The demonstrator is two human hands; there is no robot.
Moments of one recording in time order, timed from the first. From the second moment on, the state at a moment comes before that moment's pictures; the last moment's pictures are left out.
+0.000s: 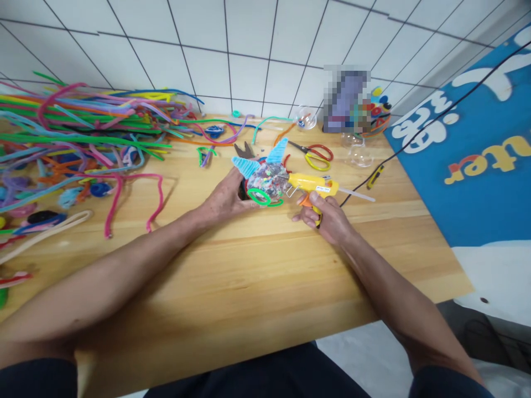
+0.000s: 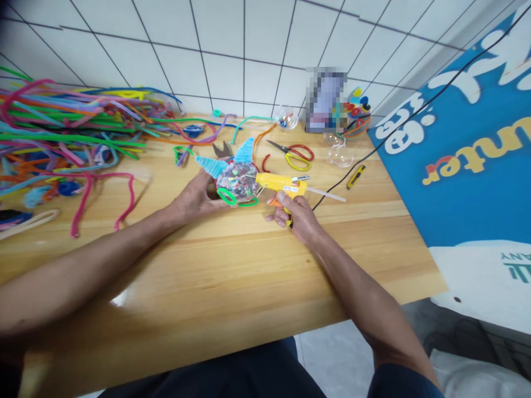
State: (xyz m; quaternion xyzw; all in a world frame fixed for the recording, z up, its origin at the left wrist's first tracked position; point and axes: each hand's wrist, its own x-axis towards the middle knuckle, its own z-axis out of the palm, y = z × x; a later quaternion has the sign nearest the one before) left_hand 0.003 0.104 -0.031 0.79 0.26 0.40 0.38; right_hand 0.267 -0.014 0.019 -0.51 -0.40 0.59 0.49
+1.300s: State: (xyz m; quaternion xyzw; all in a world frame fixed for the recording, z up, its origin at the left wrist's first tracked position) left_hand 0.001 0.108 -0.037 0.82 0.23 0.40 0.34; right_hand 0.274 -0.012 0.026 -0.51 -0.42 0.58 0.47
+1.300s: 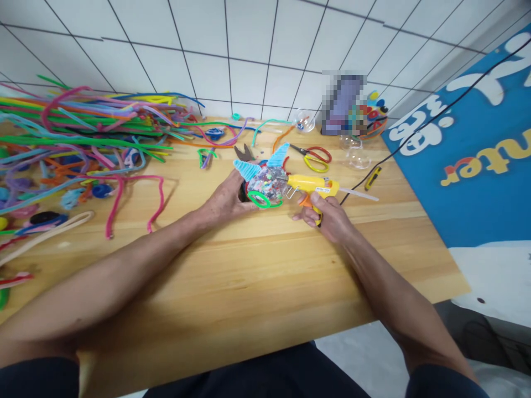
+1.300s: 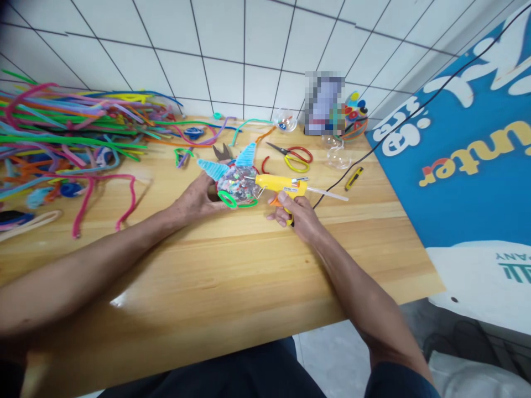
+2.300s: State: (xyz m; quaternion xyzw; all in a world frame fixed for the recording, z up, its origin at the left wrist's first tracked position) left_hand 0.003 0.107 -0.035 0.82 0.23 0.41 0.34; right_hand 0.272 -0.019 0.028 -0.53 -0.43 0.57 0.45
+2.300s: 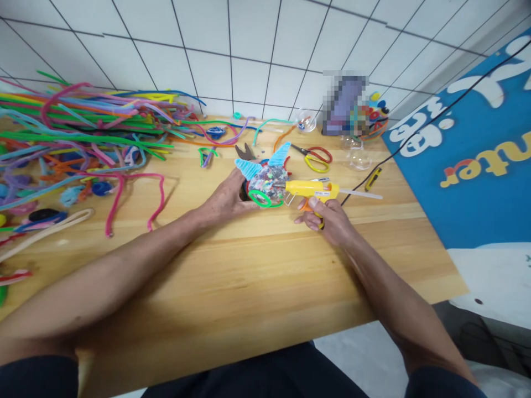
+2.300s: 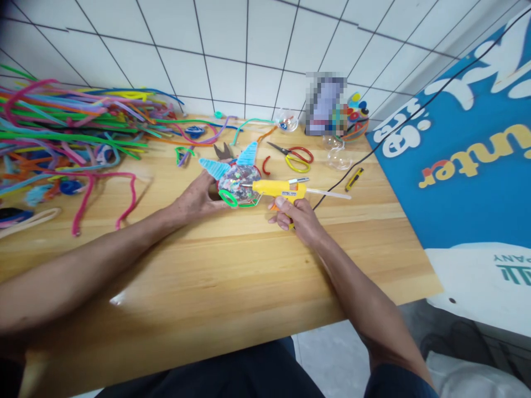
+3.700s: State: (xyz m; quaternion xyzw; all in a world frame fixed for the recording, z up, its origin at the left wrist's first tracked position) left_hand 0.003 0.108 -0.034 0.82 0.23 0.40 0.34; right_hand 0.268 -0.016 0.033 -0.54 -0.43 0.56 0.45
